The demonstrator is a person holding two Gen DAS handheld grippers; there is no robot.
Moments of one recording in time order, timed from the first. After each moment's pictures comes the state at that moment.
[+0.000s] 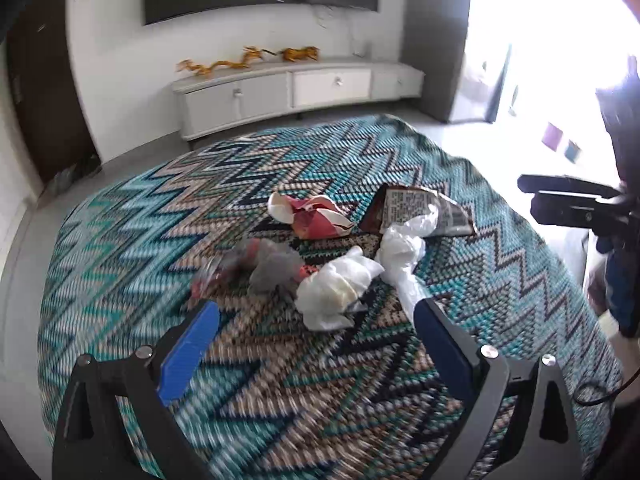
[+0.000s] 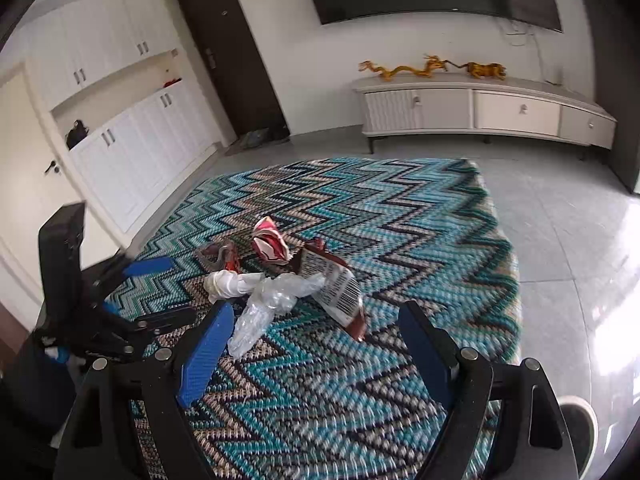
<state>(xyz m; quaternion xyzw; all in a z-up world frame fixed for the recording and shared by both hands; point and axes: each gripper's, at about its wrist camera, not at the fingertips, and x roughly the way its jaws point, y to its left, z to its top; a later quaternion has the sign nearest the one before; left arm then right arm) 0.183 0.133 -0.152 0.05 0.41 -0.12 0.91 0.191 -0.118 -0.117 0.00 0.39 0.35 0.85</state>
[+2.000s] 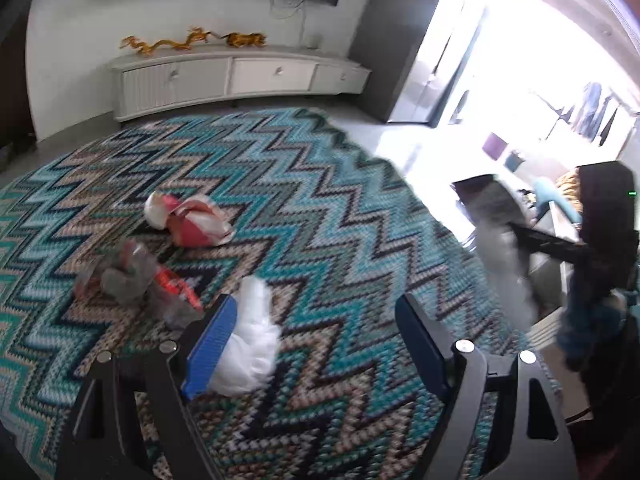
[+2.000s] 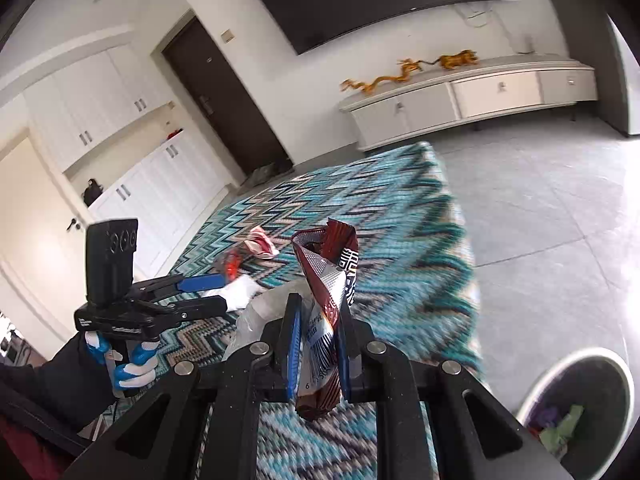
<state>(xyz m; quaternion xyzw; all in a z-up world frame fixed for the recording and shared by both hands) 0.194 0.089 -0.159 -0.03 0.43 -0.22 0.88 0.162 -0.219 -0.132 0.12 0.37 0.34 0.85</state>
